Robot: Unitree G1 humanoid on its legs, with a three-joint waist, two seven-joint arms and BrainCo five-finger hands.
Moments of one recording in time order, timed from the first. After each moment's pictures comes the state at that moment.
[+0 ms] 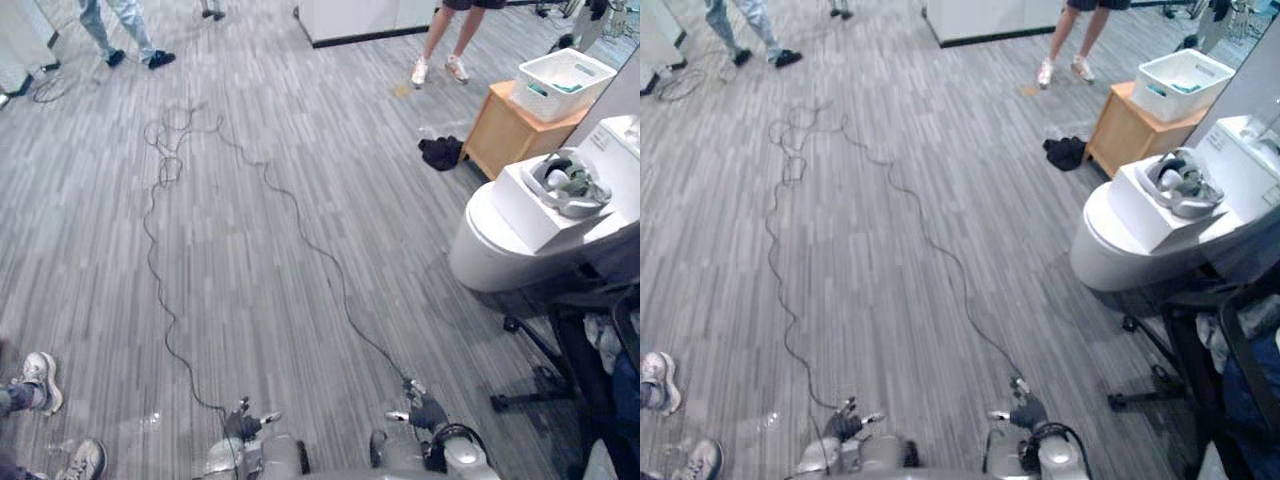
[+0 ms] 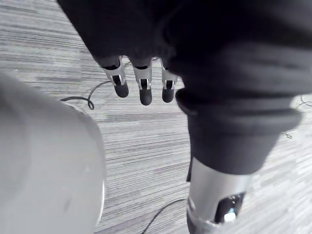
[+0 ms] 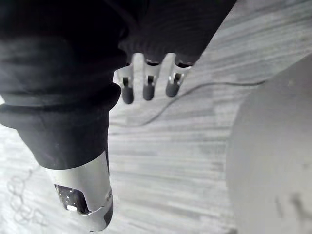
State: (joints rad) left arm 0.09 0.05 0.11 0.93 -0.08 -0.11 0.07; right arm 0.10 -0.10 0.10 0.80 -0.05 -0.13 0.08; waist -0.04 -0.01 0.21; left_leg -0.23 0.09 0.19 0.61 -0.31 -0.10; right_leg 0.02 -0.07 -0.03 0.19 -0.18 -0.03
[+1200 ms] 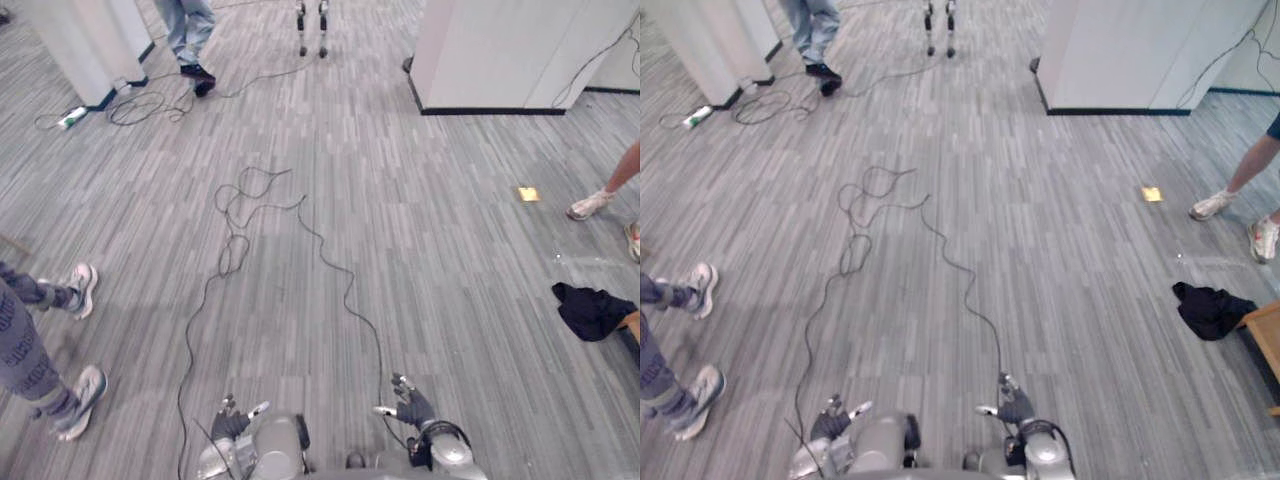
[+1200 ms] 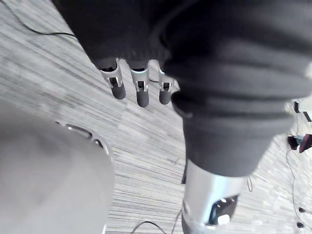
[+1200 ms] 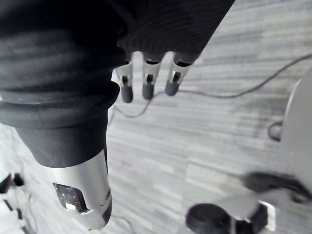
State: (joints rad) left arm 0.14 -0.02 0.26 0.81 -0.13 -0.12 0.07; right arm 0.12 0.00 0.08 0.76 -0.07 -0.10 0.09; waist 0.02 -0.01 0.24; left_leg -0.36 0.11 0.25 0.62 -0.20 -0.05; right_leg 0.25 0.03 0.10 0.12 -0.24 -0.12
